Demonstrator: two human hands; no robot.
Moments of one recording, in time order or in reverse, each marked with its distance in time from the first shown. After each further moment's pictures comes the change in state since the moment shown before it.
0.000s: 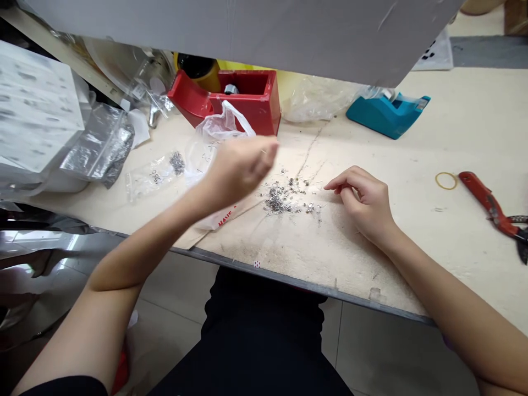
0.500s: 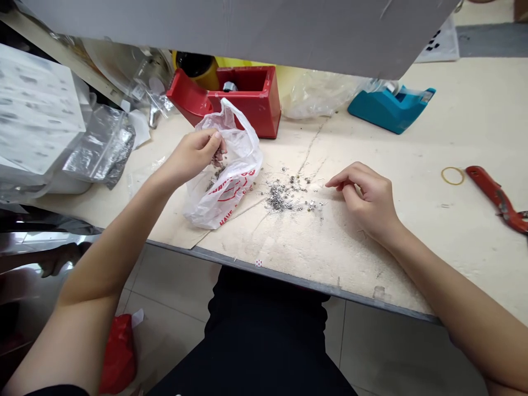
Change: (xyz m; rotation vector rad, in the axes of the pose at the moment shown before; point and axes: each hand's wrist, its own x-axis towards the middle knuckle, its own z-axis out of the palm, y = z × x) left_hand -0.033 -0.095 -0.012 -0.293 -0.005 -0.490; right_hand 0.001 -0.005 0.001 0.000 0.013 0.022
